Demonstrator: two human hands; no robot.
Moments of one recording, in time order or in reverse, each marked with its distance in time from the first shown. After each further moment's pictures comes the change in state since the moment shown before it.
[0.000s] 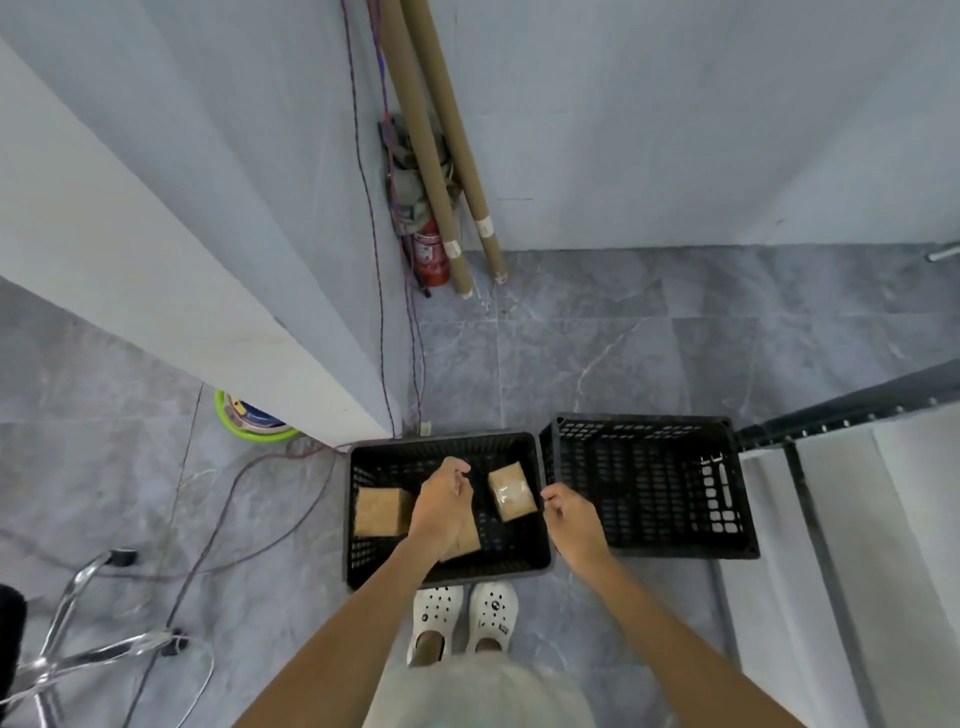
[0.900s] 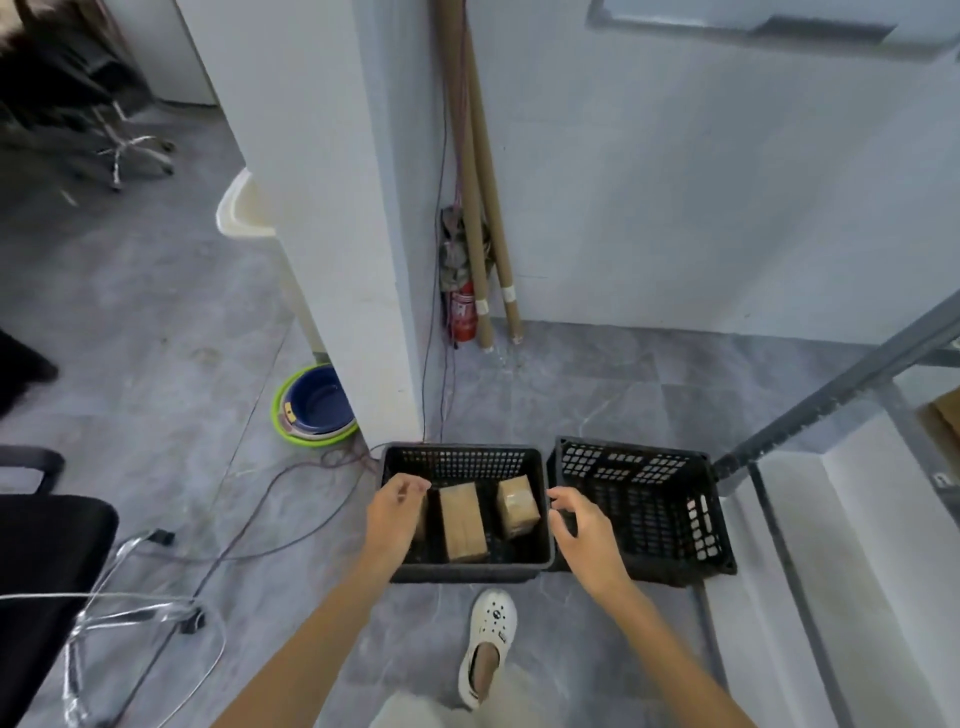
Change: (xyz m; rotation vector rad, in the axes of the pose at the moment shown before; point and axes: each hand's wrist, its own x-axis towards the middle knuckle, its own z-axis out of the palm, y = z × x) left_hand -0.227 -0.076 -0.061 -0.276 0.384 0.140; right_hand -0.243 -0.017 -0.013 0.065 0.161 -0.366
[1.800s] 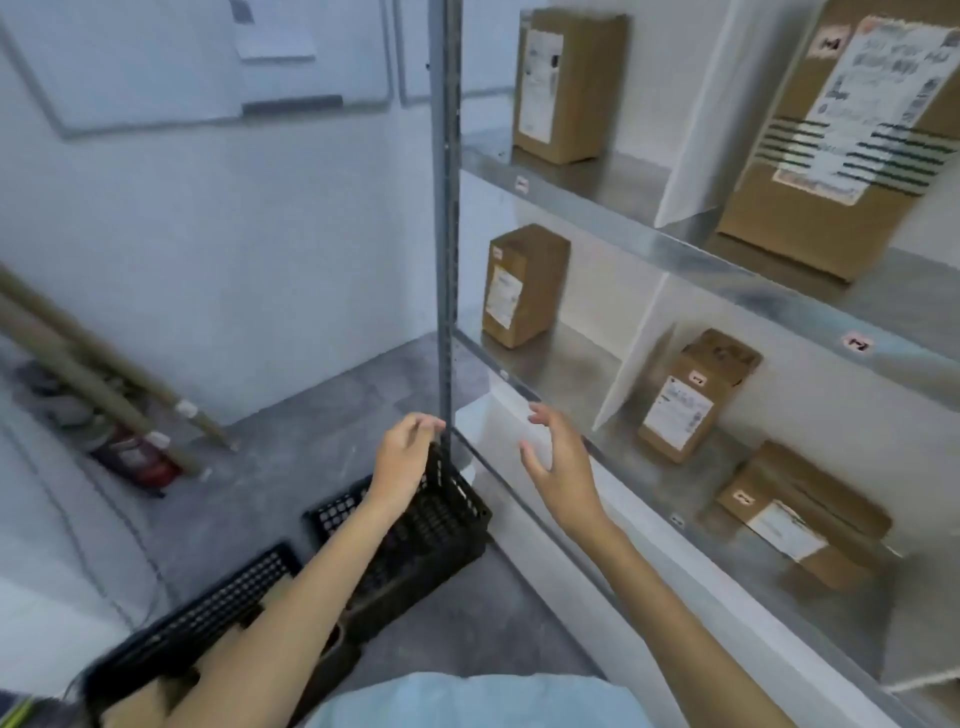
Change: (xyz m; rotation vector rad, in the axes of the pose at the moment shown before) left_hand -0.199 0.234 0.338 -0.037 -0.721 0.563; right_hand -0.182 0.151 -0.316 -0.009 0.806 0.078
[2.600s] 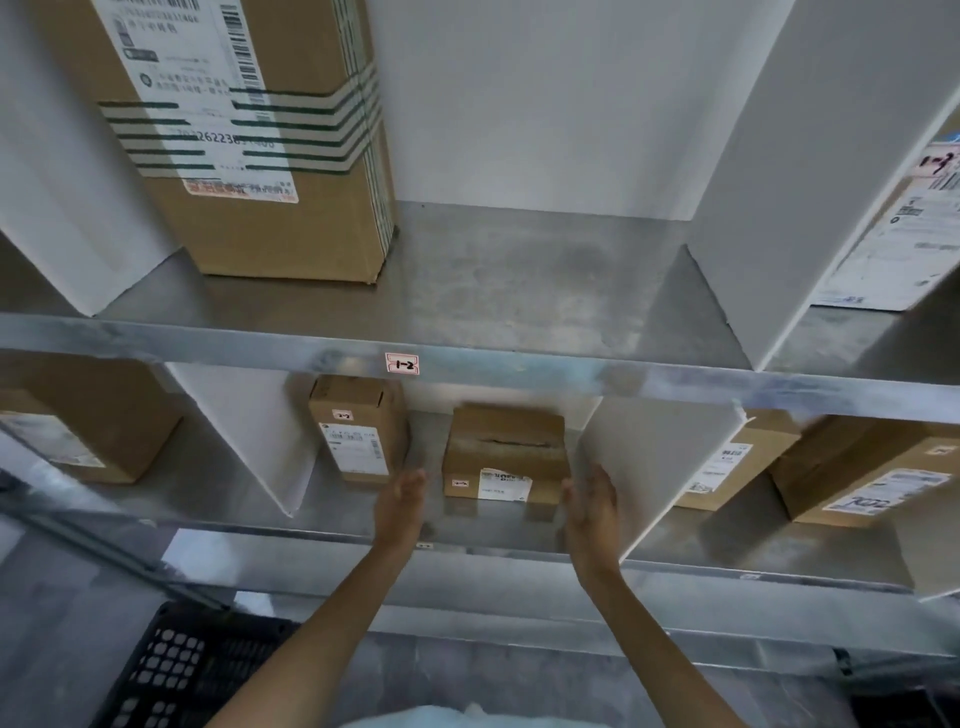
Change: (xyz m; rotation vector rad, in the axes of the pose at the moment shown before) left_hand 0.005 0.051 0.387 0.125 -0.649 -0.142; right_hand -0.117 0.224 -0.216 0.109 0.918 0.920
